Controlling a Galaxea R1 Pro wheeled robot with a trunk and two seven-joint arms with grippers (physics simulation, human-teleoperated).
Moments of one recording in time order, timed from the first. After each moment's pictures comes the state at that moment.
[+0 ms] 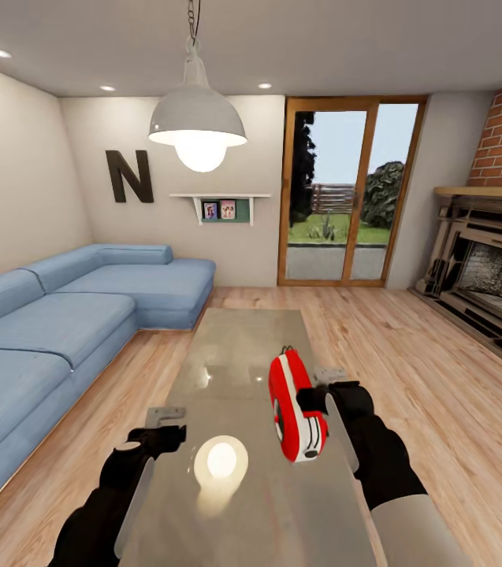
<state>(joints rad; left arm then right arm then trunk) -0.32 -0.09 -0.02 -1.32 0.01 0.68 0.15 -0.59 0.11 0.09 -1.21 -0.01 0.97 -0.06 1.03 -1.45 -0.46</state>
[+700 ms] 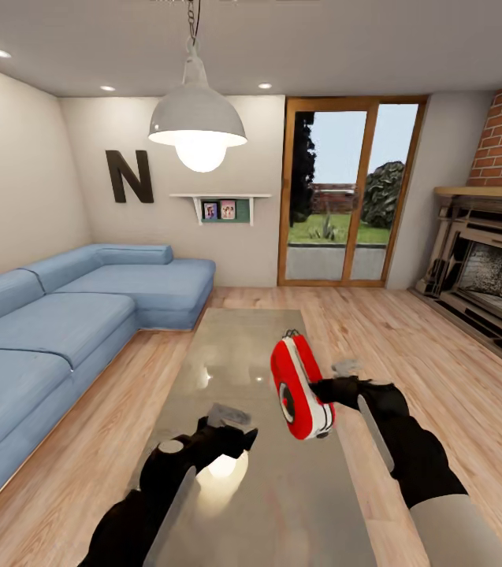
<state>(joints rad) -0.31 -0.10 -0.34 -1.42 0.07 0.69 -0.10 -0.59 -0.05 0.09 -1.21 -0.02 0.78 0.20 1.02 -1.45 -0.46</state>
